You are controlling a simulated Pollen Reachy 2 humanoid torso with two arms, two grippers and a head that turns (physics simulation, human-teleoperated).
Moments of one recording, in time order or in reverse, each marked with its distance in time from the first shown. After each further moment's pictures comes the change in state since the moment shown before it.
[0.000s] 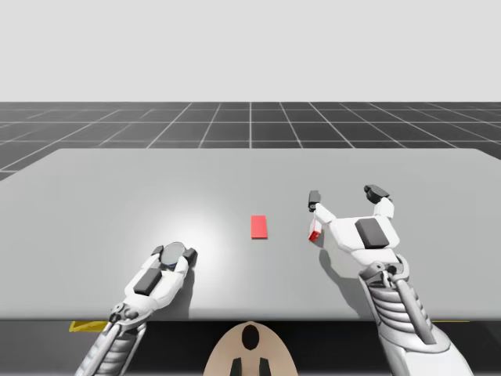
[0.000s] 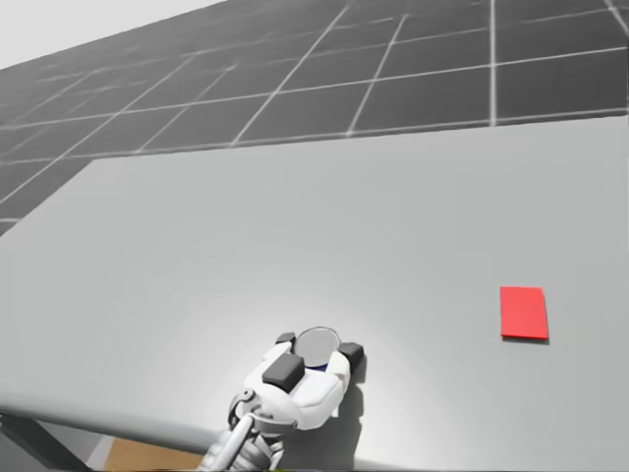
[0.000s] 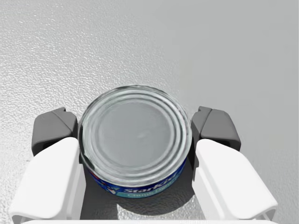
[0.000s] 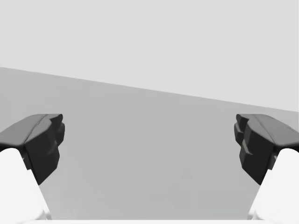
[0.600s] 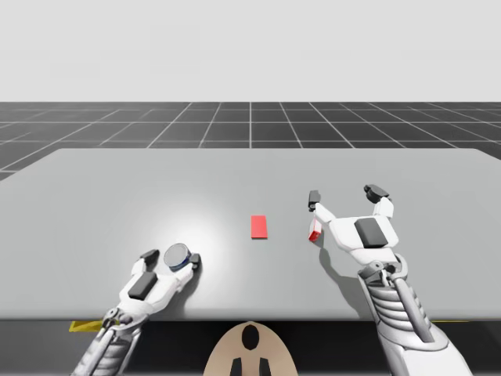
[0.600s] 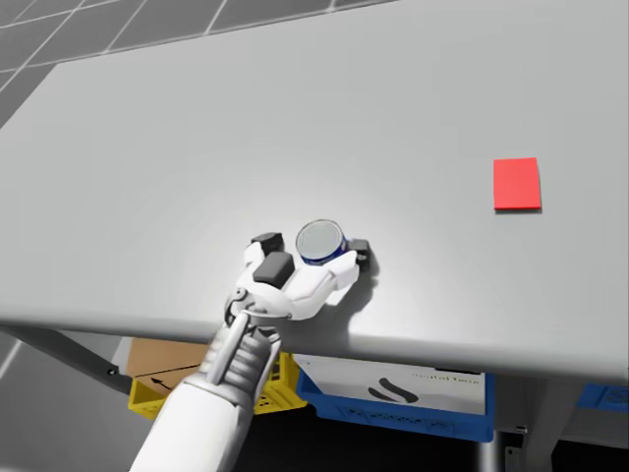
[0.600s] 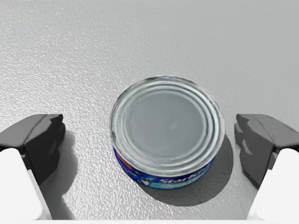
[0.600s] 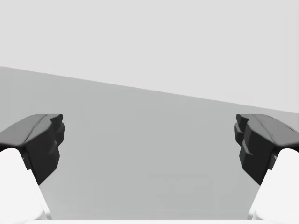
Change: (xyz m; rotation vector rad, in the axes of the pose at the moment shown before) left arm -0.006 0.008 0.005 -0.002 0.002 0.009; right arm -0.002 0.000 -0.001 -0.005 -0.001 0.010
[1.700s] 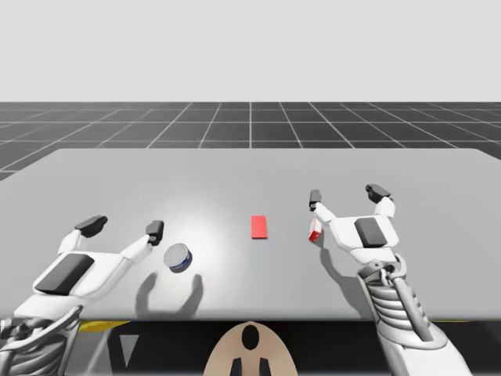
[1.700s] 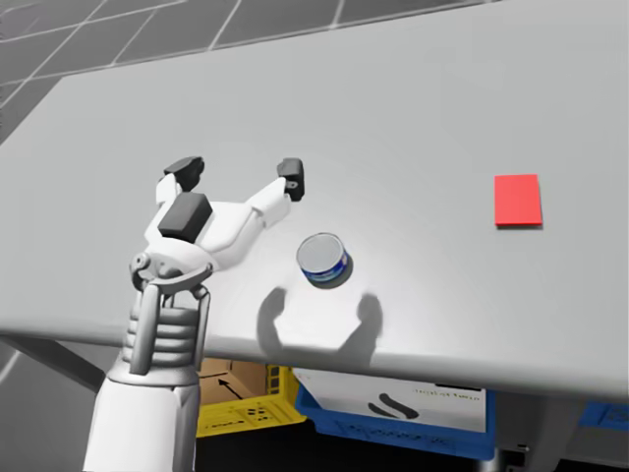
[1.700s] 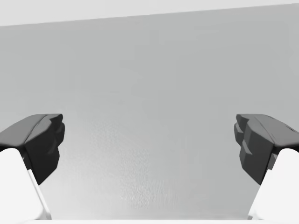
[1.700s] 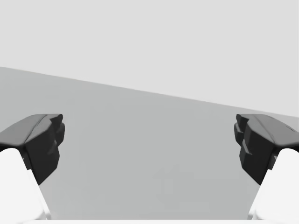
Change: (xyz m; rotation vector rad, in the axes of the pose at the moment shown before) left arm 0.097 0.037 0.054 0.056 -0.330 -0.048; right arm -0.001 0.000 -0.001 -0.019 -0.004 0.025
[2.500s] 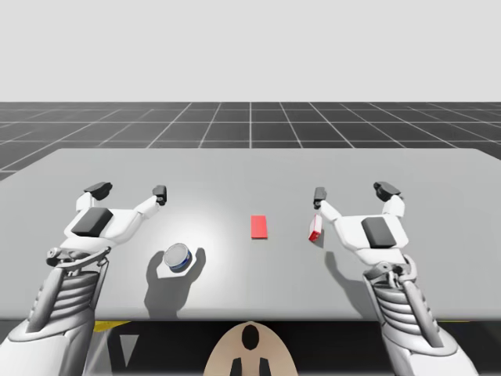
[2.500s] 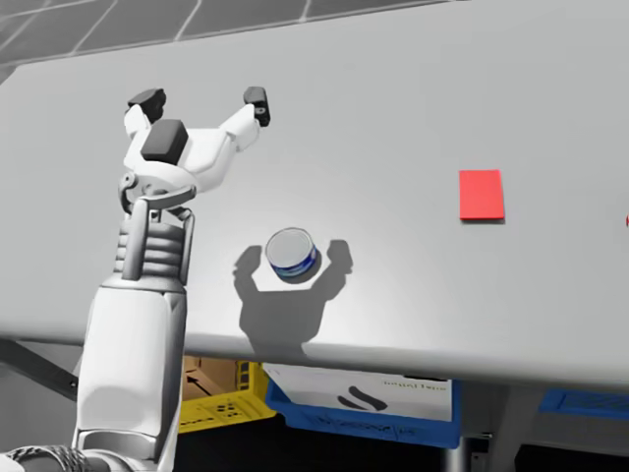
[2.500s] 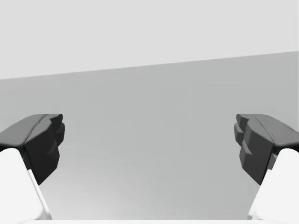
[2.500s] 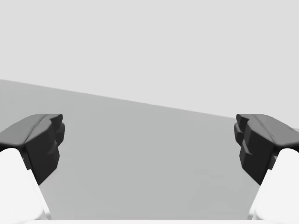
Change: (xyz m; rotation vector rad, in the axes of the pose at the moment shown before) left arm 0.015 0.011 -0.075 0.087 -0.105 -0.058; right arm 0.009 -0.005 0.004 -0.023 -0.028 0.011
